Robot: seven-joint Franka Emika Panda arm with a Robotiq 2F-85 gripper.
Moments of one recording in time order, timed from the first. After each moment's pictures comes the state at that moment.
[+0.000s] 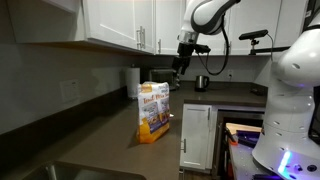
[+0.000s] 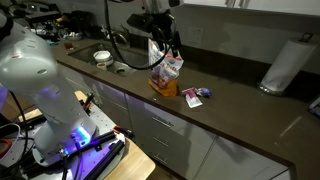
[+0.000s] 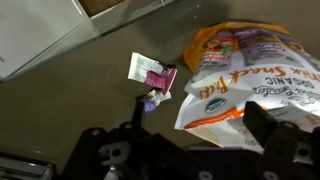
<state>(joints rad) -0.20 -0.53 -0.19 -2.67 -0.17 2.44 -0.02</state>
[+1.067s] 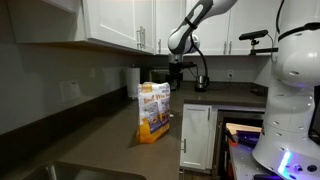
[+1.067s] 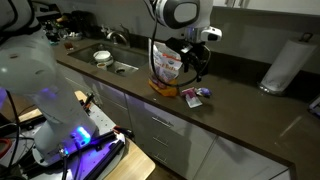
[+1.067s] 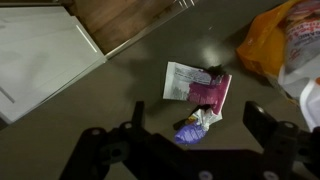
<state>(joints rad) -0.23 0.02 -0.28 -2.34 -0.05 2.44 -0.09</state>
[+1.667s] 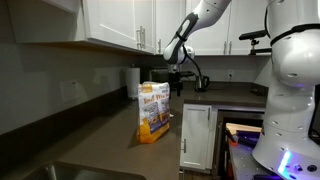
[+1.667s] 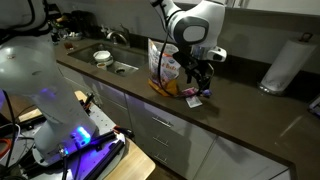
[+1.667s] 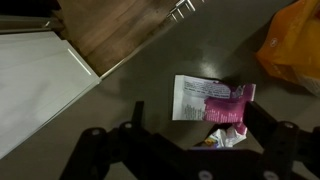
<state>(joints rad) -0.27 0.22 -0.28 -2.24 0.08 2.43 -0.15</state>
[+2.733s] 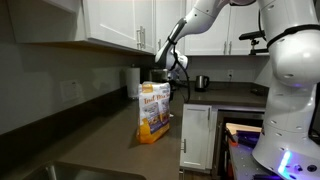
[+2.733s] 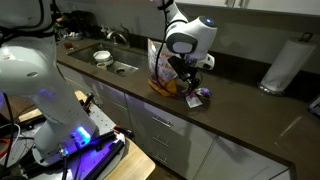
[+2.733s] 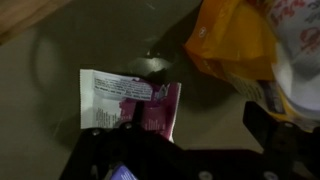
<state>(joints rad) -0.34 0.32 -0.10 -2.23 0.51 2.51 -0.49</state>
